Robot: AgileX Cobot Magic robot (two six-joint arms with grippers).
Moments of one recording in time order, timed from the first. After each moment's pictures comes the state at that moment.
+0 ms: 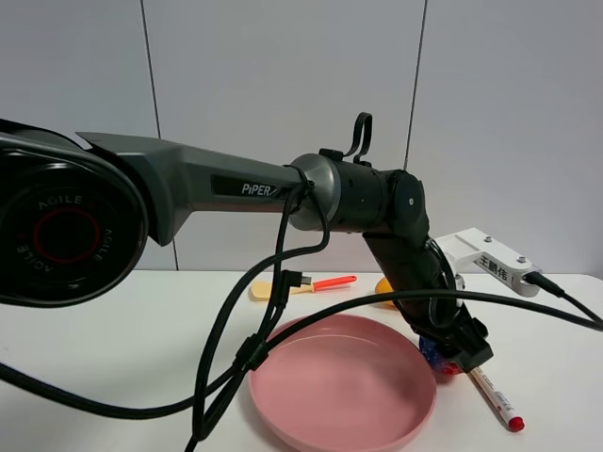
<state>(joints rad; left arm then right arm) -0.86 2.61 -2.24 -0.28 0.69 0.56 0.15 0.00 -0.51 0.06 1.06 -0.04</state>
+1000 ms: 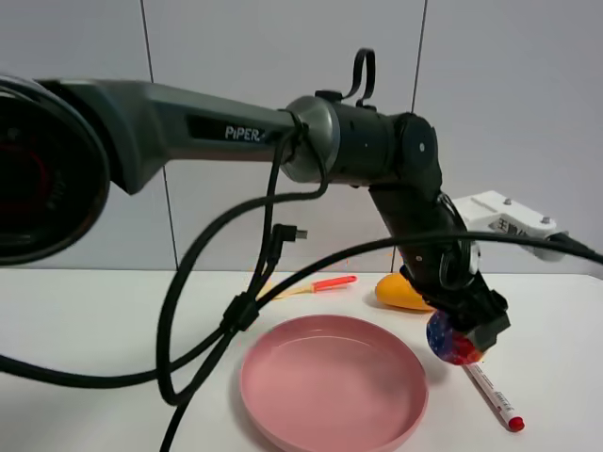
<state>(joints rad) -0.88 2.50 -2.24 -0.26 0.78 0.55 0.15 0.00 -0.51 0.06 1.06 -0.04</state>
